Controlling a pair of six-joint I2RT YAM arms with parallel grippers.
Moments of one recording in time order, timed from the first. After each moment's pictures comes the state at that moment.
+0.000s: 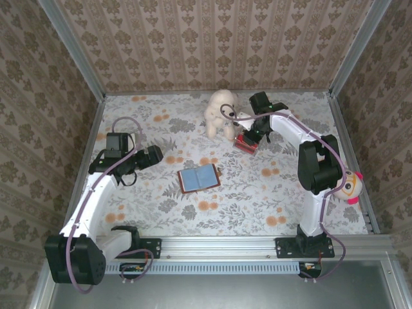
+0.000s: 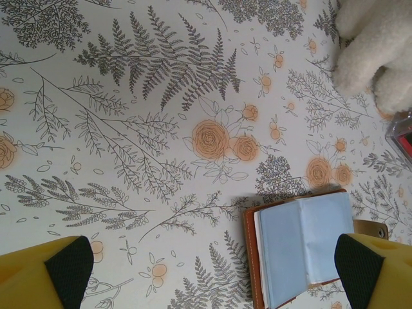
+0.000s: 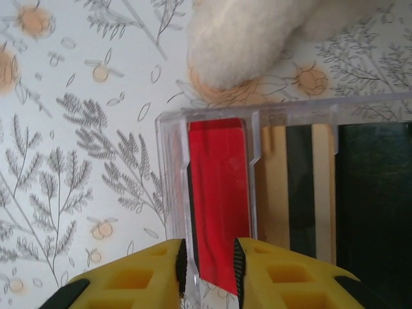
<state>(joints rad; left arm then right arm) -0.12 1.06 0.82 -0.66 0.25 -0.41 0.27 1.97 1.58 -0.82 -0.14 -0.63</state>
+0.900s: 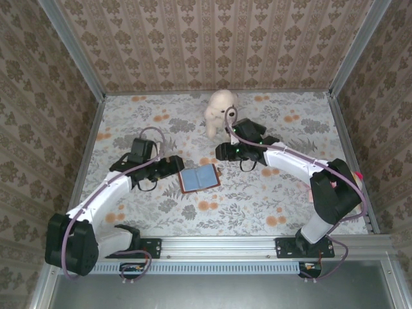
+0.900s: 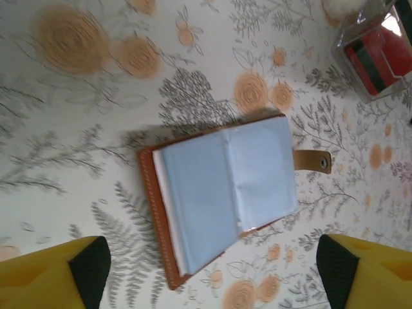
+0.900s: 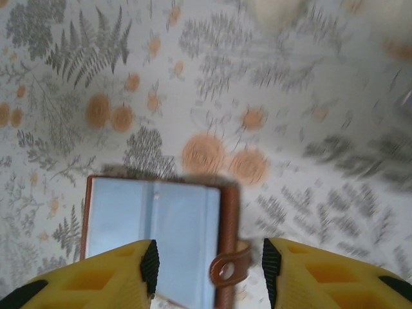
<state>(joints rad) -0.37 1.16 0.71 -0.49 0.38 -0.60 0.57 1.64 1.10 -0.33 -0.22 0.51</state>
